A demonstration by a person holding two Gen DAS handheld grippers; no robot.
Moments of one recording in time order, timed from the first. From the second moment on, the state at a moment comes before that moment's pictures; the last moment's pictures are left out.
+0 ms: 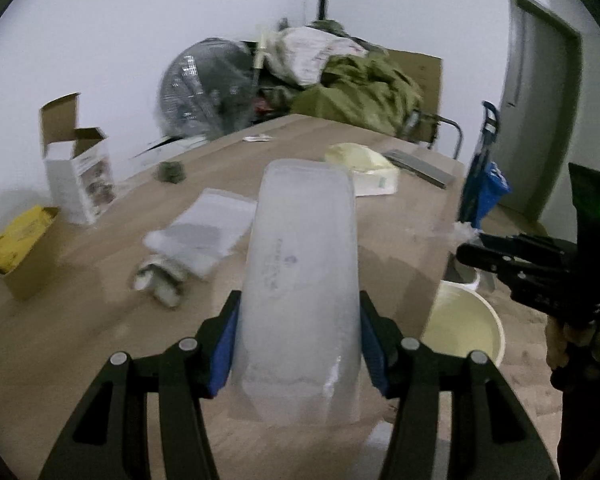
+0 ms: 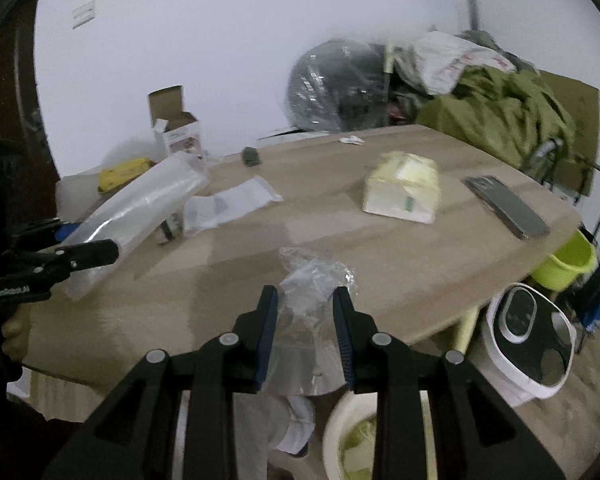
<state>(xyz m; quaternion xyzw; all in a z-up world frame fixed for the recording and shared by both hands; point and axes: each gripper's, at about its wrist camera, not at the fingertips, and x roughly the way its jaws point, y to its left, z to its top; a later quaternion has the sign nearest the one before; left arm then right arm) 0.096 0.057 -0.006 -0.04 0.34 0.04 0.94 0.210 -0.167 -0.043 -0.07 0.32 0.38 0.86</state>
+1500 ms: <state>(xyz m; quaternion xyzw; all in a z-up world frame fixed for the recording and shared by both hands) 0.197 -0.144 -0.119 0.09 0.48 -0.22 0.85 0.208 -0.372 -0.136 0.03 0.40 0.16 0.90</state>
